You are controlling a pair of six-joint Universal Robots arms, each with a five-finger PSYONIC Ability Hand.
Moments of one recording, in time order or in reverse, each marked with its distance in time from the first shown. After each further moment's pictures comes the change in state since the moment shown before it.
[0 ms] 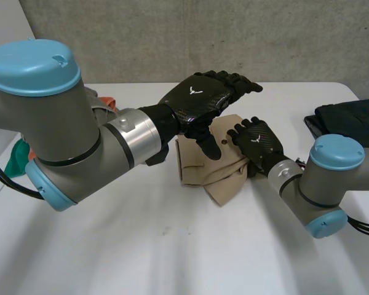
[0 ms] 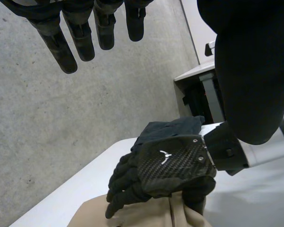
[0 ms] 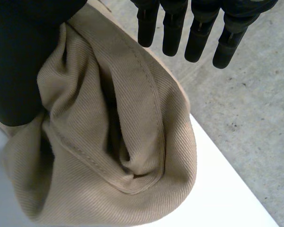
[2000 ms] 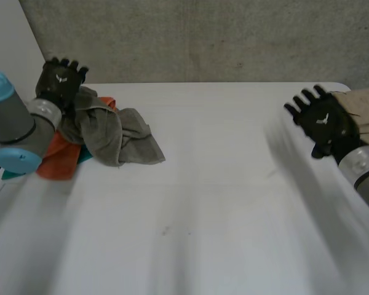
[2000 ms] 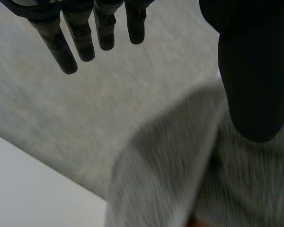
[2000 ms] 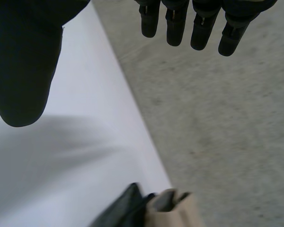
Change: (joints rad) left arm 0.495 -0.339 0.135 0.278 -0.348 0.549; right arm -0.301 -0.408 0.360 -0.037 -0.167 -0.228; left_hand 0.025 0.003 0.003 0.005 0.001; right_hand -0.113 -0.110 -0.129 -0.128 -0.119
